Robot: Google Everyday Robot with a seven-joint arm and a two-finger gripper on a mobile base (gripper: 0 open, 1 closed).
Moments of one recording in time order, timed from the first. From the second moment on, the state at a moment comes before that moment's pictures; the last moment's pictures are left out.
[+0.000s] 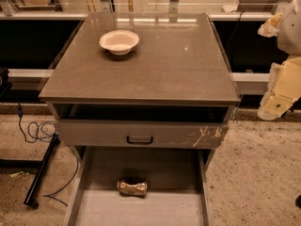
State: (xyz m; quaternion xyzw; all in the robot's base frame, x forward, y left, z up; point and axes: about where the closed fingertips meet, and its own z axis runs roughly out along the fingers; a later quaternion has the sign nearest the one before) arm 0.438 -0.213 0.989 -0.60 0.78 -0.05 0.18
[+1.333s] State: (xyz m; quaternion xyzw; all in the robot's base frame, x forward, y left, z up) arm 0.409 -0.203 0.916 -0.55 0.80 0.05 0.24
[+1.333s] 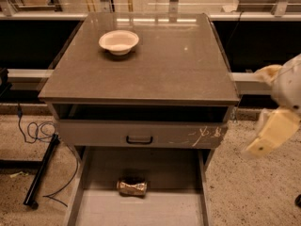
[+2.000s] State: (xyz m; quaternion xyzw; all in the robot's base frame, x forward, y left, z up) arm 0.373 -0.172 0.840 -0.55 0.79 0.12 0.27
